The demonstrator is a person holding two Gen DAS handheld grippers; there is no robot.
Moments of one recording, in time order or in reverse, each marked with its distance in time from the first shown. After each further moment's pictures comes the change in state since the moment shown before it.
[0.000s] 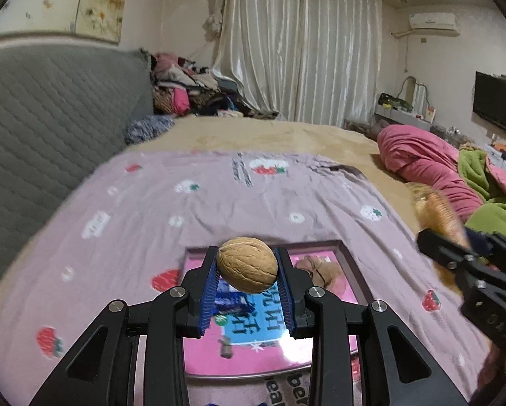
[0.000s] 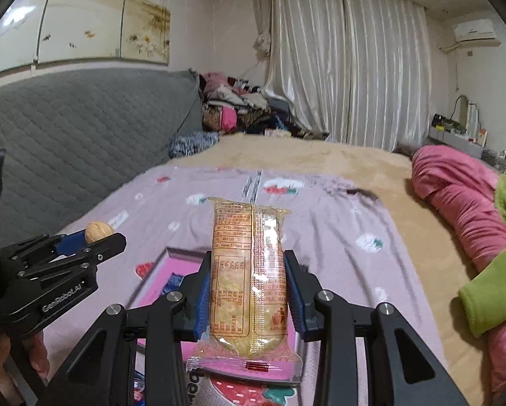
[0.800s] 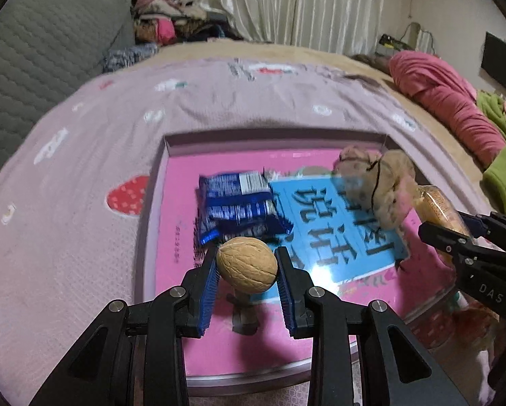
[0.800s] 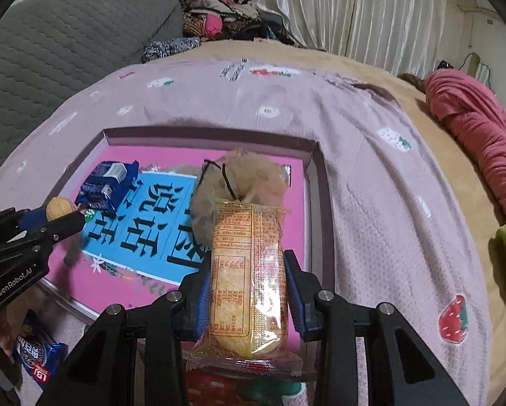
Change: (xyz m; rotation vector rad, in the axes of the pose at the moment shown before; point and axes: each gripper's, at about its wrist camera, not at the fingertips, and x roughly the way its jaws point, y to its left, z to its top) left arm 0.138 0.026 -0.100 0.033 0.290 -0.026; right arm 0.146 -0.024 -0.103 -0.004 0.363 -0.063
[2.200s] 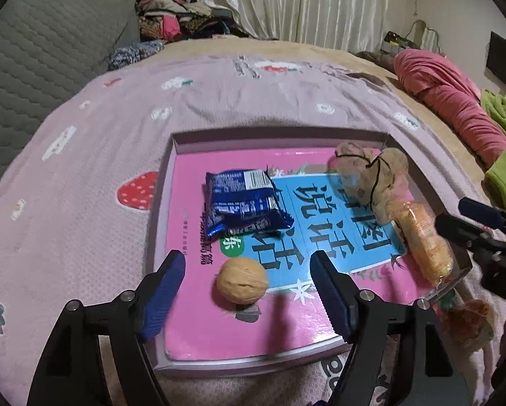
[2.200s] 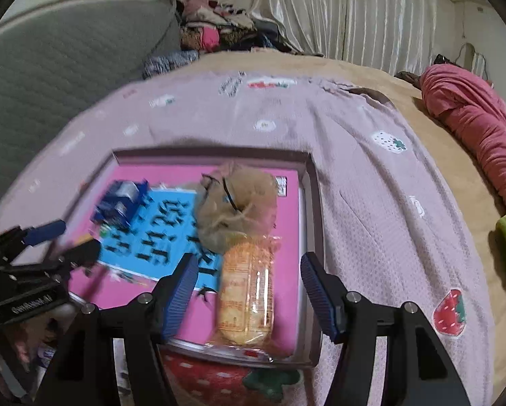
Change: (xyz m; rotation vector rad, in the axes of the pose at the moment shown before) left arm -0.020 -0.002 0.002 -0.003 -0.006 0.035; right arm -0.034 -0.010 0.003 0.053 -0.066 0.052
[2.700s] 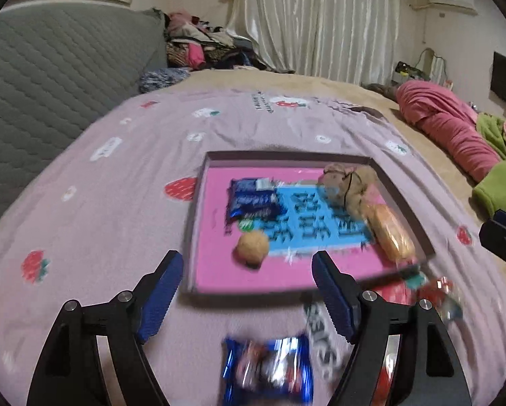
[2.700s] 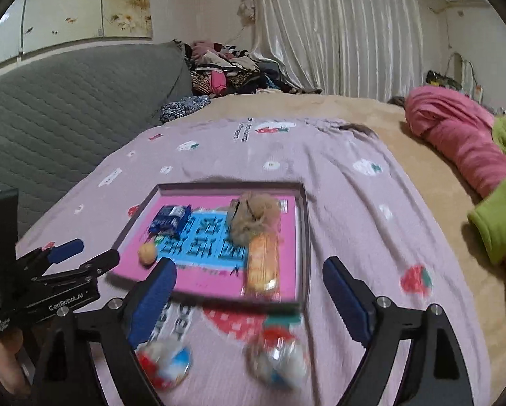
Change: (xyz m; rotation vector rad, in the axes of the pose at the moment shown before) left arm -0.100 -0.003 -0.051 -0.064 -0.136 0.063; right arm -0.117 0.006 -0.041 0.045 -0.158 0.046
